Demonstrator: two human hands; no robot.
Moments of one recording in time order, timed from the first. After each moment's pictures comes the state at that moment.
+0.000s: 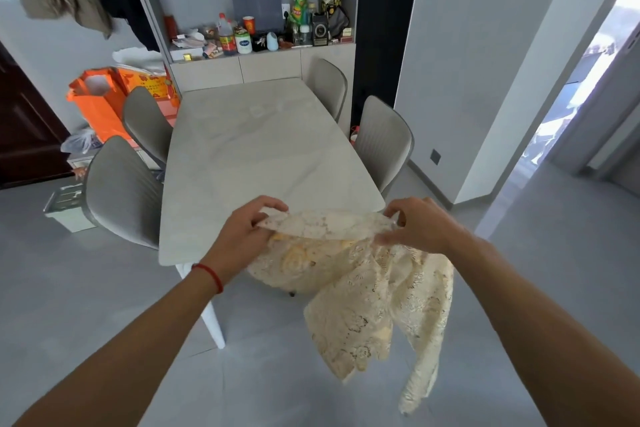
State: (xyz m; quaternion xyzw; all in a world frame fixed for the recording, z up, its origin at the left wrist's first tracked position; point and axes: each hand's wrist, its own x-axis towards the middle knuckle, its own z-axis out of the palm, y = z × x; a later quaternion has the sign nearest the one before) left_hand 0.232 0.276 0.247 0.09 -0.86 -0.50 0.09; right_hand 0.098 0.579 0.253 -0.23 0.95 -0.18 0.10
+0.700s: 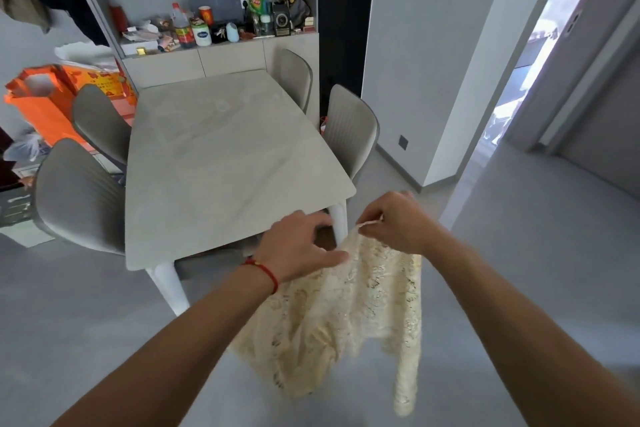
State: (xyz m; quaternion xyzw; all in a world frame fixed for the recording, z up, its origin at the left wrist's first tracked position) left_hand 0.217 0.389 0.250 -0.02 -0.97 -0.23 -0.02; right_hand 0.151 0.594 0.270 -0.27 0.93 -0.23 0.04
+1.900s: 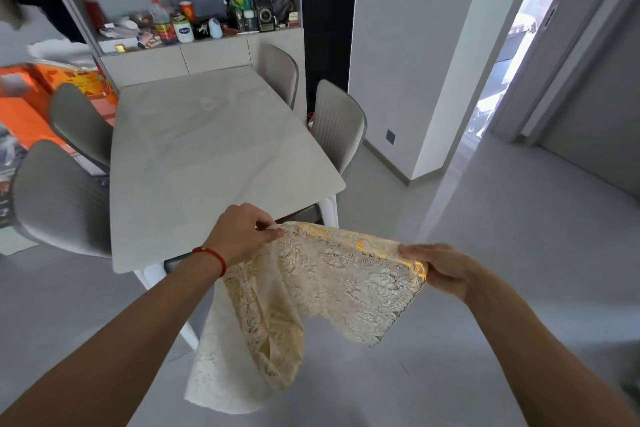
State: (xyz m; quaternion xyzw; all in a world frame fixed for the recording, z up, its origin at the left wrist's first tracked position) left_hand 0.206 0.316 0.229 0.02 -0.95 -0.30 0.00; right_hand 0.169 0.688 0.173 0.15 0.58 -0.74 0.30
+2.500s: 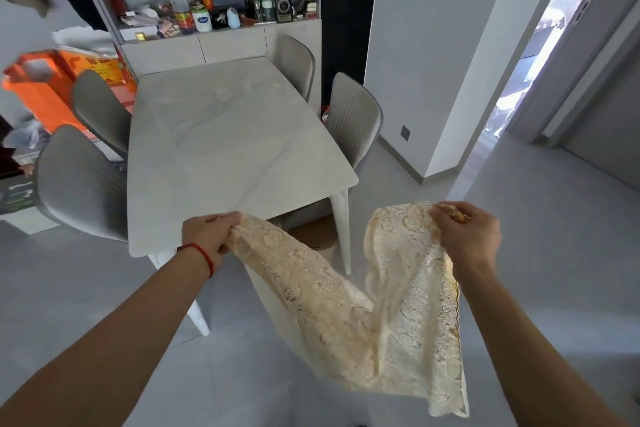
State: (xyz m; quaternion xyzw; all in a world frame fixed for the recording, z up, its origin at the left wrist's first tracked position) left_hand 0.216 0.265 0.187 0.40 -0.62 -0.67 0.09; right_hand 0.170 0.659 0.207 0.19 0.78 -0.58 -0.14
